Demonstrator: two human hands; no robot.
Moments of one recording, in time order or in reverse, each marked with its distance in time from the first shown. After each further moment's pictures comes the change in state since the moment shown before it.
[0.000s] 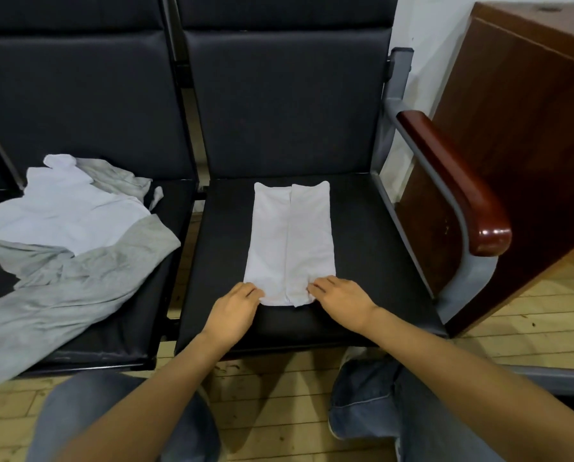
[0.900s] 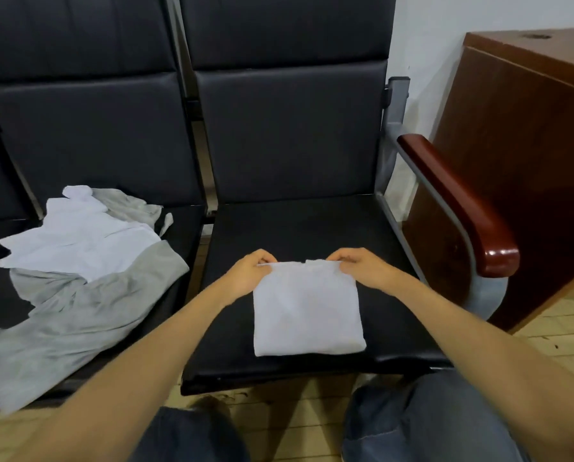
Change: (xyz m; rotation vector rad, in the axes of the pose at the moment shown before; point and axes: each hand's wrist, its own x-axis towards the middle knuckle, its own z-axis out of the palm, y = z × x) left_hand 0.080 0.002 -0.086 -0.809 -0.268 -0.406; right_hand 0.023 0.052 -0.098 1.102 -0.123 0.505
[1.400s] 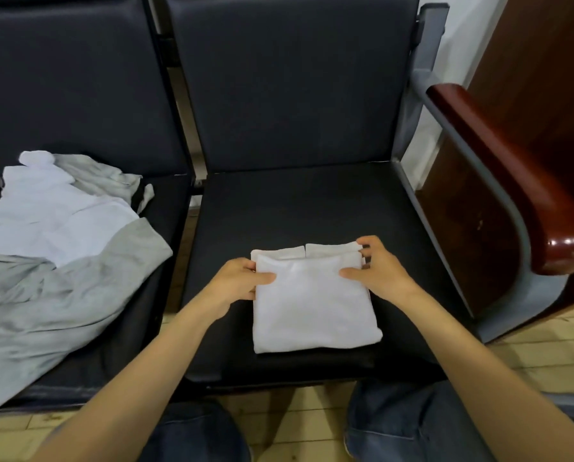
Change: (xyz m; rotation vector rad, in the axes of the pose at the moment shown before) left_hand 0.025 -0.032 0.017 -0.392 0.024 -0.279; right_hand 0.040 0.051 0.027 0.135 0.210 0.161
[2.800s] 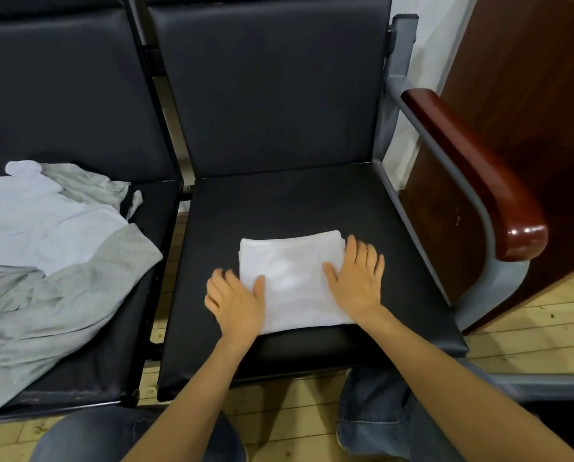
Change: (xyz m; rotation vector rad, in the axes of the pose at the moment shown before) left_hand 0.009 -0.062 0.059 0.714 0.723 0.220; right_hand -0.007 0.017 0.045 -0.685 0.383 -0.009
